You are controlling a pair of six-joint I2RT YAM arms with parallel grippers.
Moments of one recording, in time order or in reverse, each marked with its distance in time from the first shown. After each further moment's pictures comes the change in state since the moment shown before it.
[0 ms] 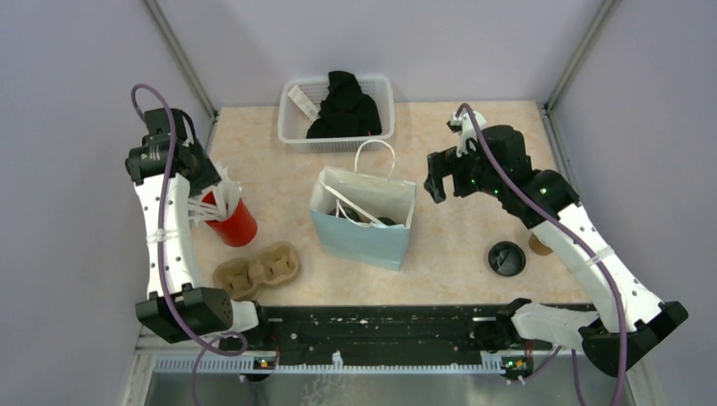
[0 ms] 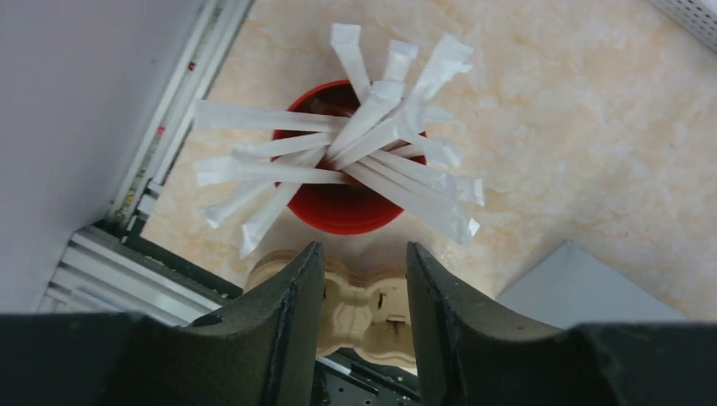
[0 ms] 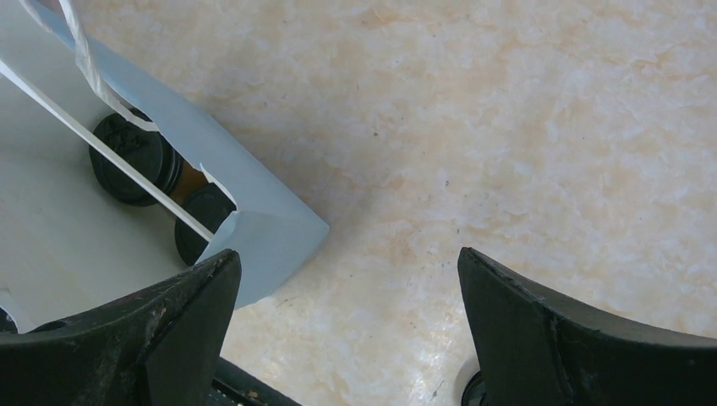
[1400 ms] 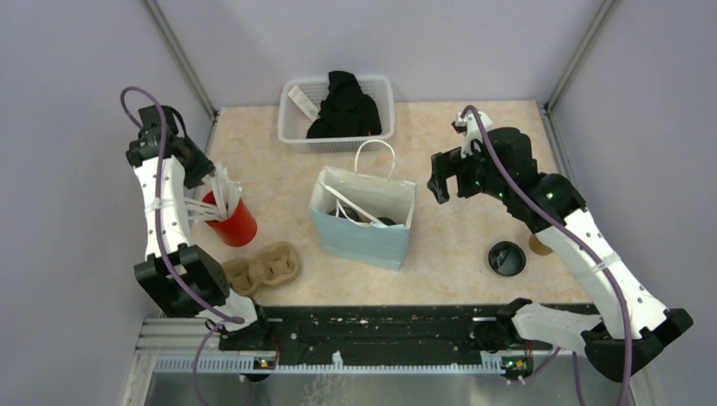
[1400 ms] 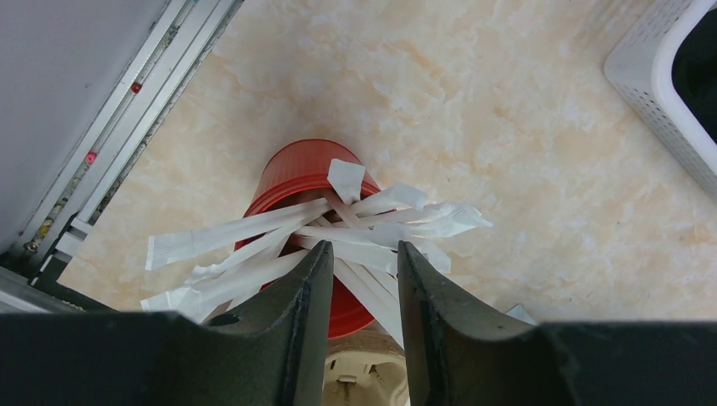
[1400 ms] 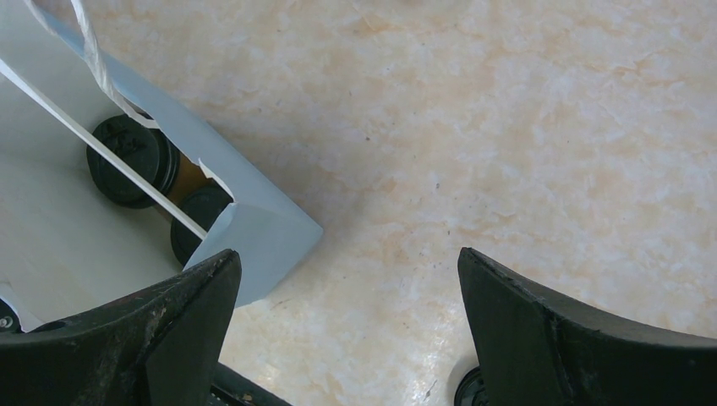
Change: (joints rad) left arm 0.108 0.153 -0.059 0.209 0.130 -0.090; right arm 0.000 -0.031 -0.005 0.002 0.019 -0.009
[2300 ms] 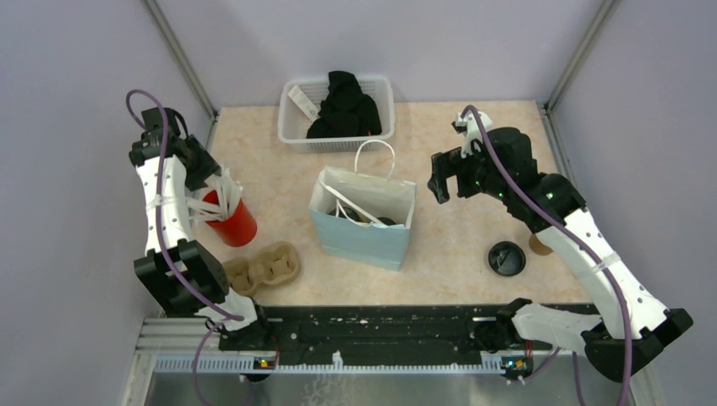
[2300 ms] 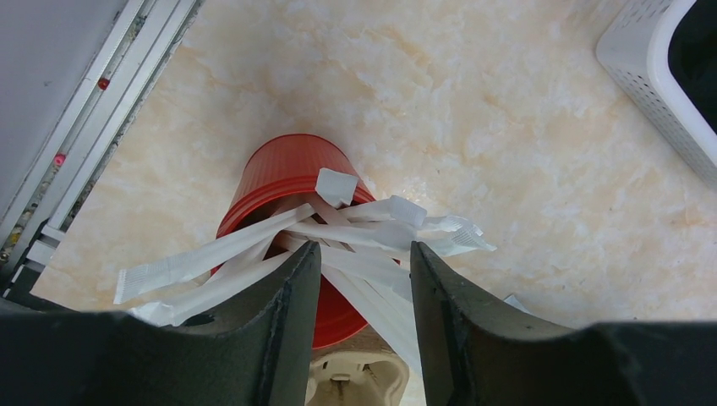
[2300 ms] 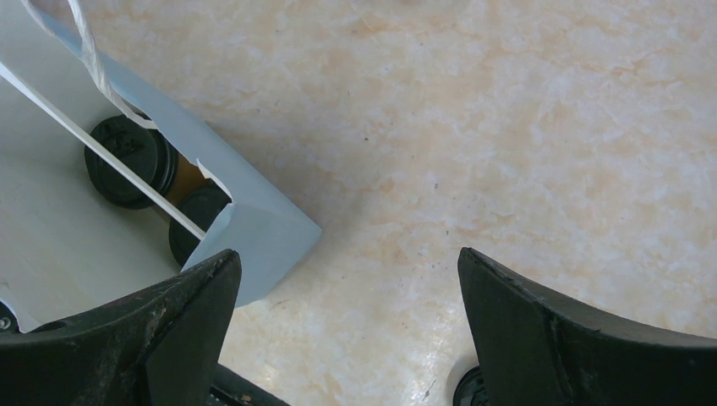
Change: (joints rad) left arm 0.003 0.025 -0.029 0.022 0.054 0.004; right arm 0.000 0.000 0.000 0.000 0.004 -0.001
